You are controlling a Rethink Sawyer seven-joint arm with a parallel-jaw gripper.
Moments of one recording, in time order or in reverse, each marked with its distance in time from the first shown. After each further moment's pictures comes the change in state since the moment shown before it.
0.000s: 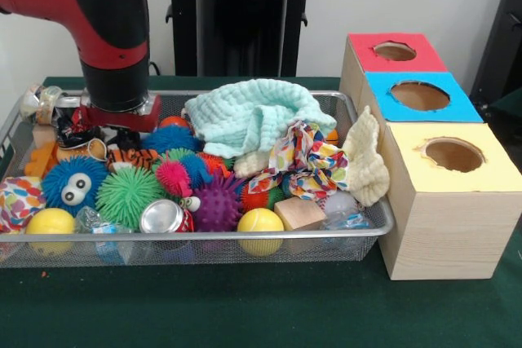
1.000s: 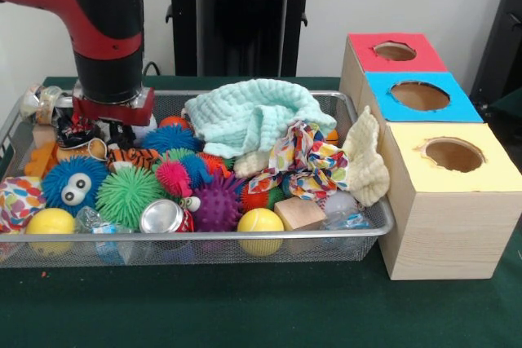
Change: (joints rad) arm 0.000 -0.060 -0.009 0.023 0.000 -0.005 0.000
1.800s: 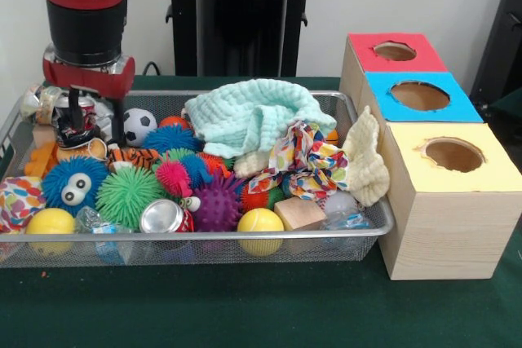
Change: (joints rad) arm -0.004 -0.105 0.022 0.009 0.022 0.000 0.000
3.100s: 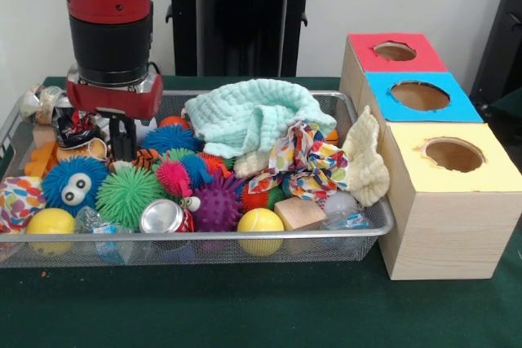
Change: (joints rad) arm 0.054 0.031 0.027 -0.062 0.065 0.000 0.000
